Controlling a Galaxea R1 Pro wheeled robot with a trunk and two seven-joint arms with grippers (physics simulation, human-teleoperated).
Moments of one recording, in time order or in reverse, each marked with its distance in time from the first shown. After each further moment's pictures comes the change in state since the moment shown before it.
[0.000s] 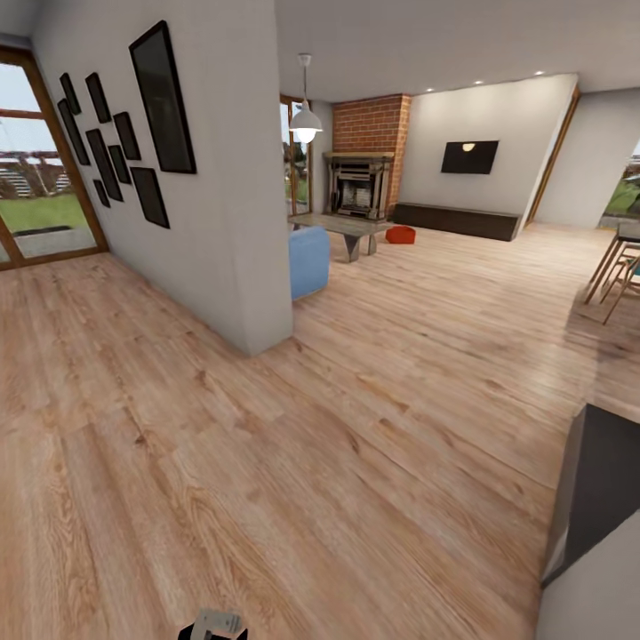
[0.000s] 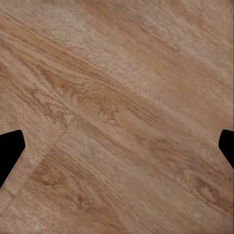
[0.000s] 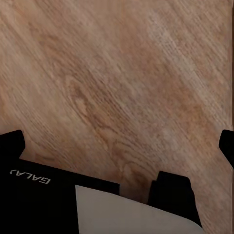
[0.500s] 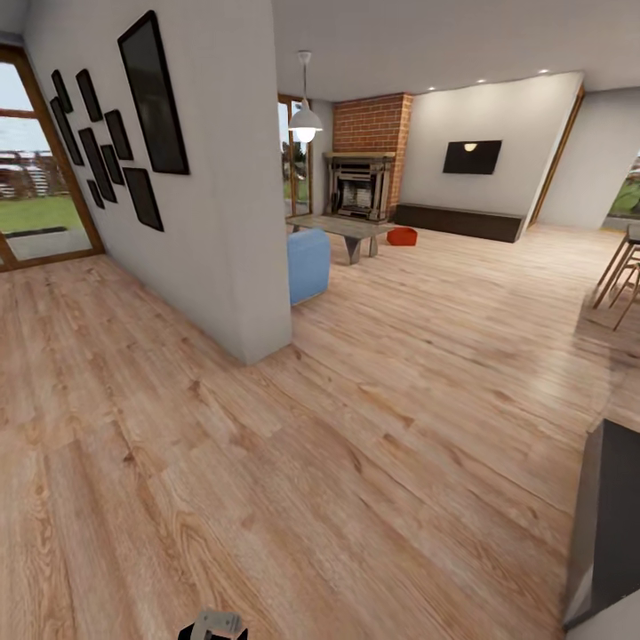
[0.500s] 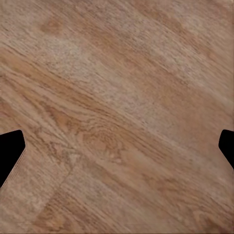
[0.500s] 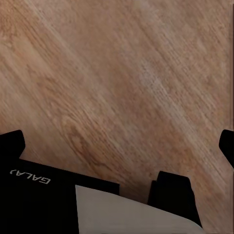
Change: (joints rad) left arm 0.000 0.000 0.000 0.000 0.000 0.000 0.000; right arm 0.000 0.000 0.000 0.000 0.000 0.000 0.000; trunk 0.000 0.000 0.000
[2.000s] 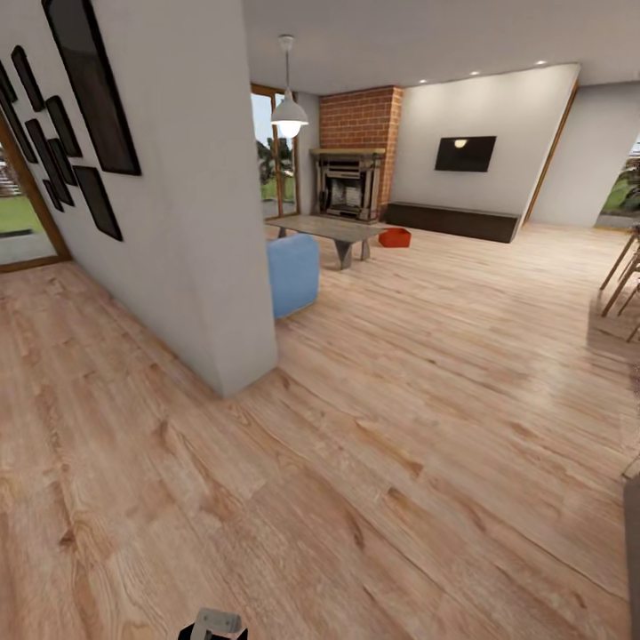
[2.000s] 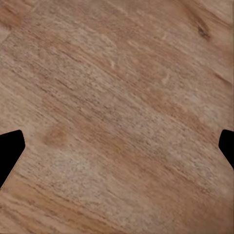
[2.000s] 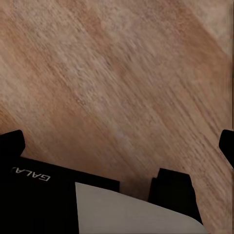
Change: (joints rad) left arm 0.000 0.000 0.000 0.000 0.000 0.000 0.000; right arm 0.000 -0.001 0.000 0.000 0.000 0.001 0.001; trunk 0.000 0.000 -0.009
